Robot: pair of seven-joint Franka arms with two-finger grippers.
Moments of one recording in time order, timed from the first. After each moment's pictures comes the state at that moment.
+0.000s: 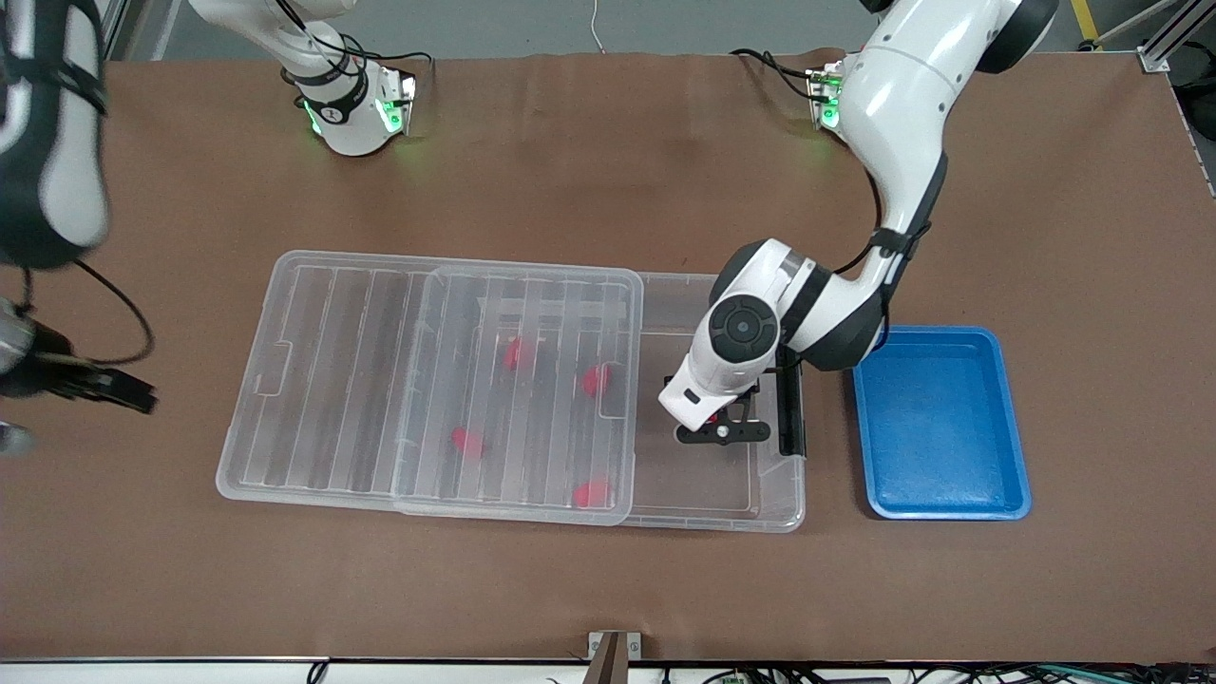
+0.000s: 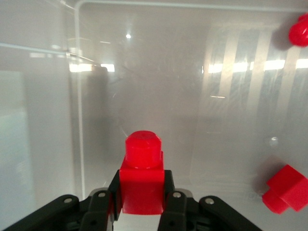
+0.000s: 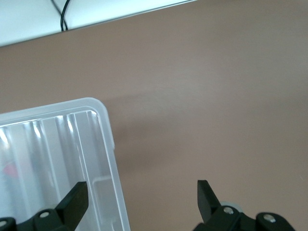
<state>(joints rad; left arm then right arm) -0.45 0.79 -0.18 -1.35 0.11 2.06 -0.61 0.10 0.23 -0.24 -1.41 0.01 1.73 0.14</state>
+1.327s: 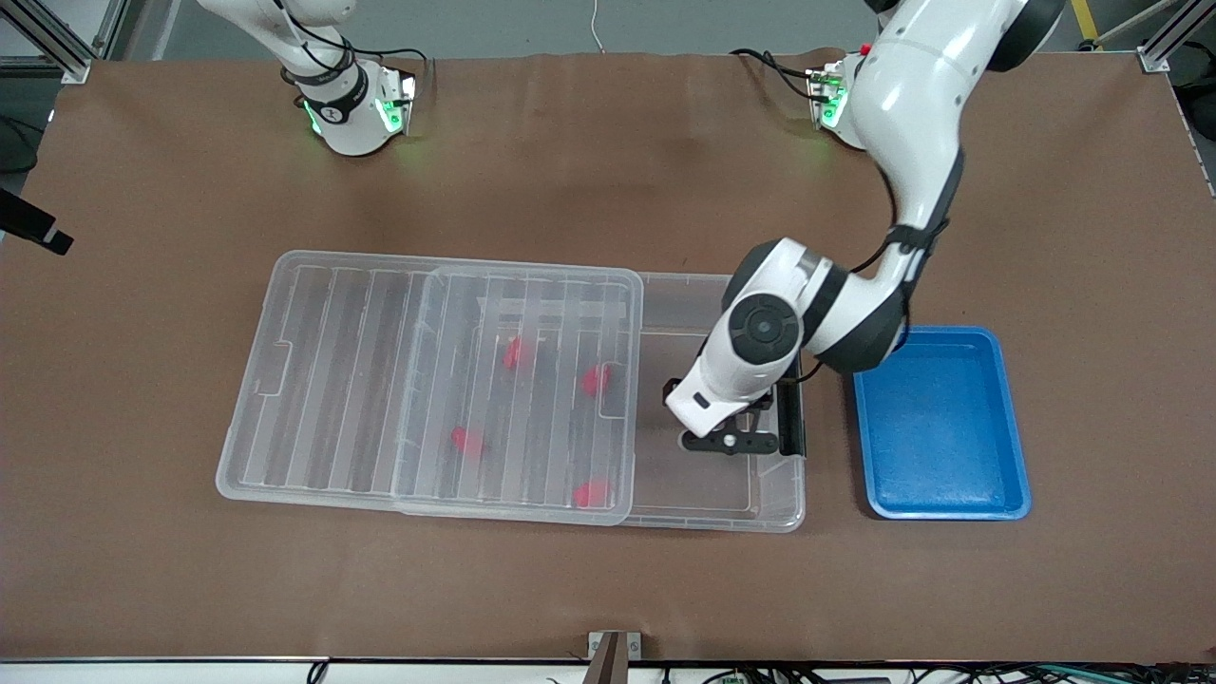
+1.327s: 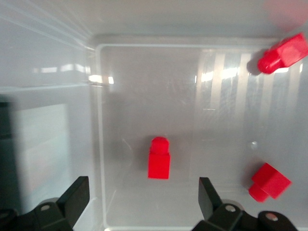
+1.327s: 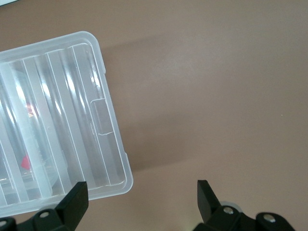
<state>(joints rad) -0.40 0.67 -0.18 -1.30 0.09 1.97 -0.54 -0.13 -0.04 -0.04 -1.56 0.02 1.52 0.11</state>
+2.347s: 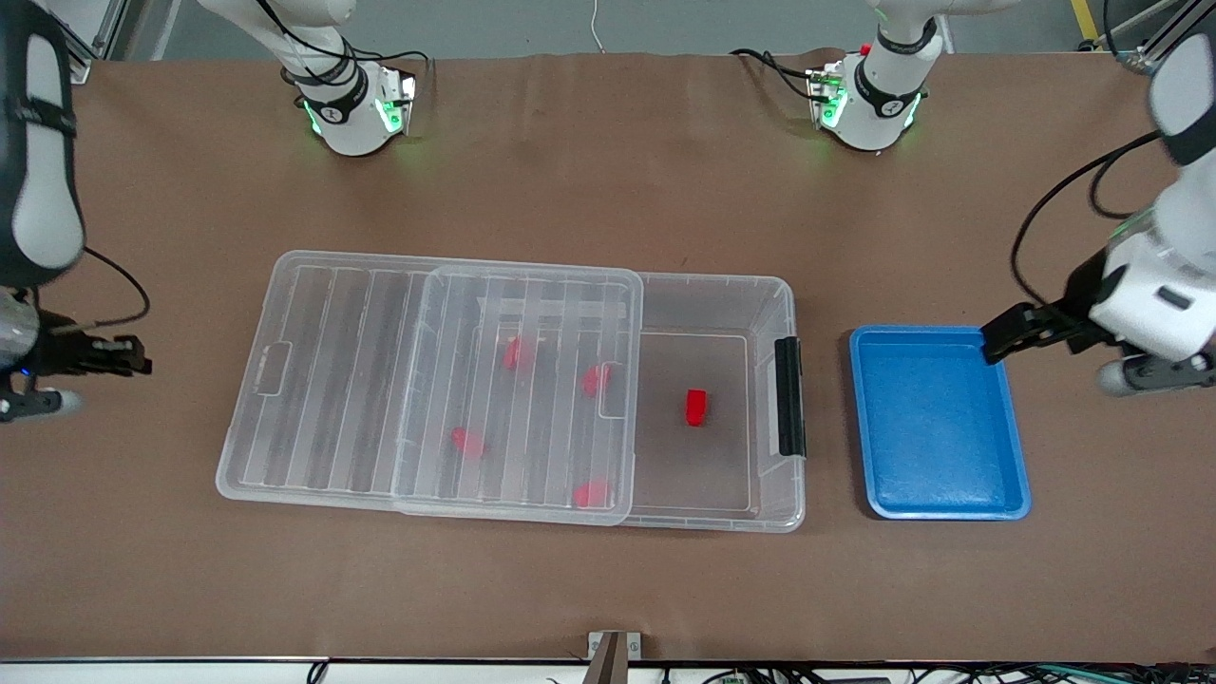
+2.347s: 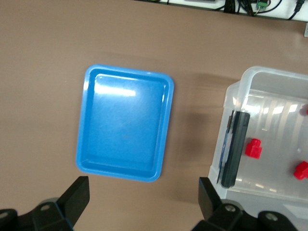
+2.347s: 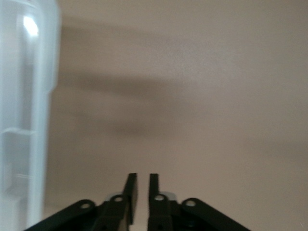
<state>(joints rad) 0.01 0.24 -0.17 -1.29 0.05 1.59 -0.25 -0.14 0.36 -0.06 -1.67 0.02 1.93 -0.36</state>
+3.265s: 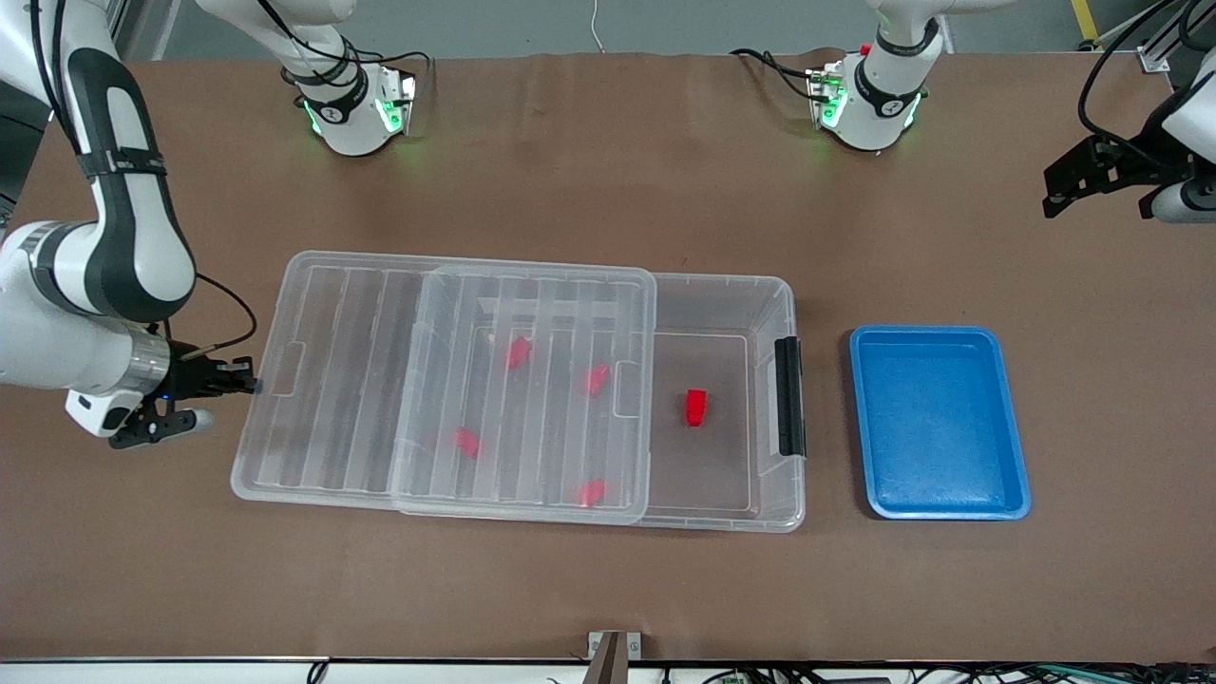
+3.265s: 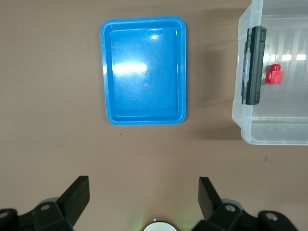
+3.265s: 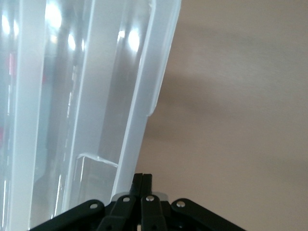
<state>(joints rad) 0.02 -0.05 -0.12 -1.51 0.04 1.43 -0.03 -0.08 0.37 0.04 -1.75 0.20 1.99 -0.36</state>
